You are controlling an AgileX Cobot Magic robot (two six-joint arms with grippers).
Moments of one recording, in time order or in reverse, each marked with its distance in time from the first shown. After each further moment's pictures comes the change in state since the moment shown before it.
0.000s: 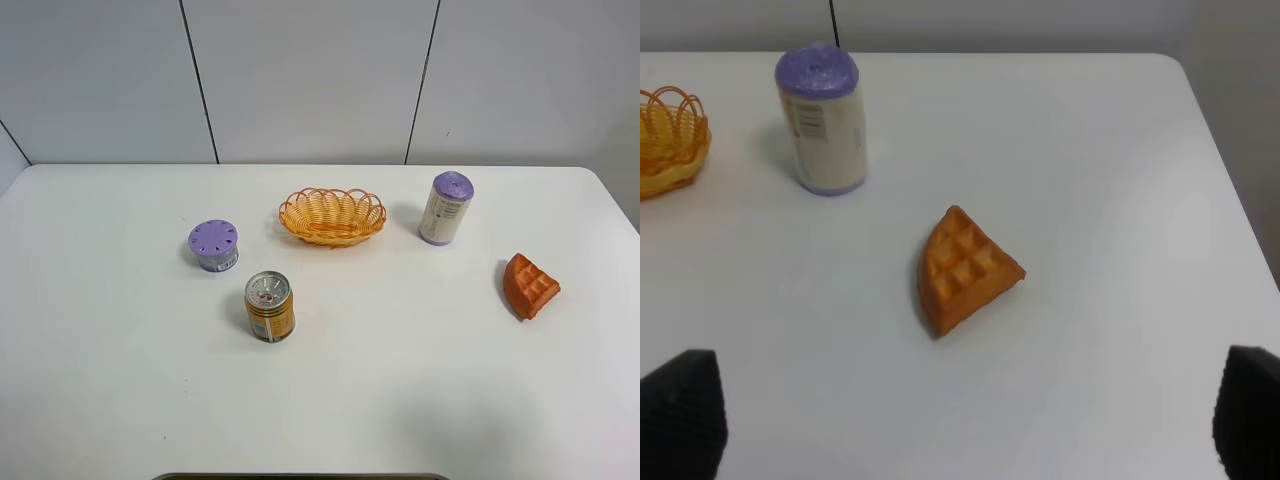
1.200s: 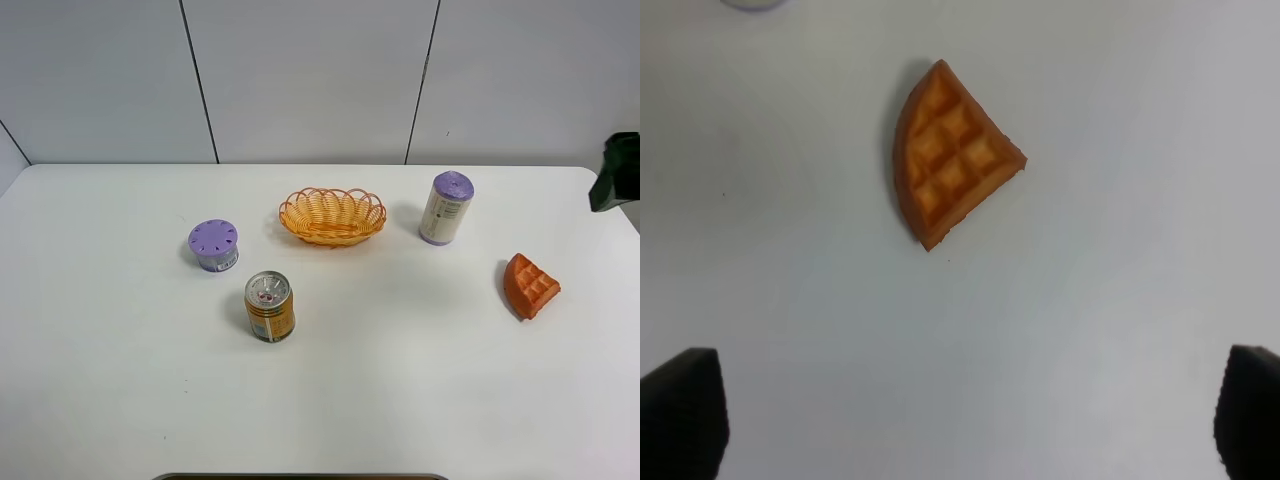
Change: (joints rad) left arm 0.000 0.000 0.000 0.000 0.000 0.000; right arm -0.008 1.203 -0.574 -0.025 0.110 0.047
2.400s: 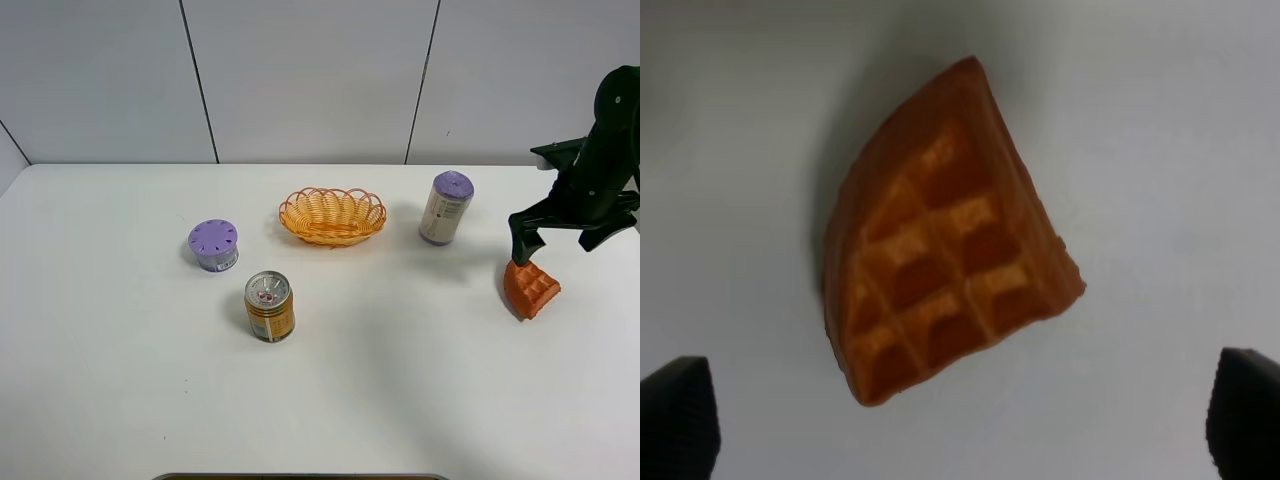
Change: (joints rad) left arm 0.000 0.000 0.000 0.000 0.000 0.000; right arm -0.174 0.655 -0.092 0.105 -0.222 -0.372
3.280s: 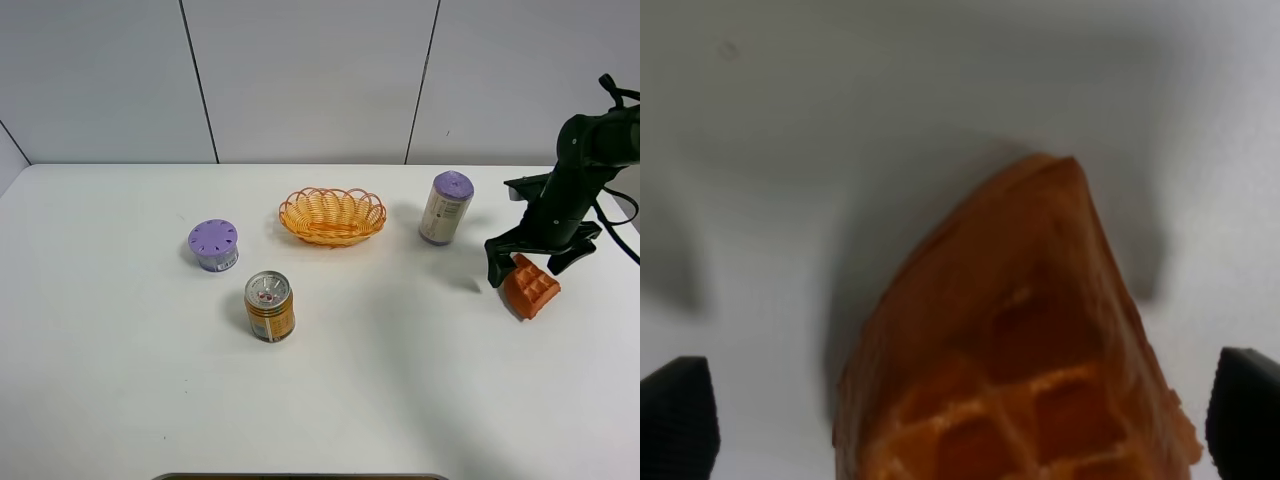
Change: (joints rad) left arm 0.000 0.000 0.000 0.000 0.000 0.000; right arm 0.000 0.178 -0.001 0.052 -0.111 -0.036
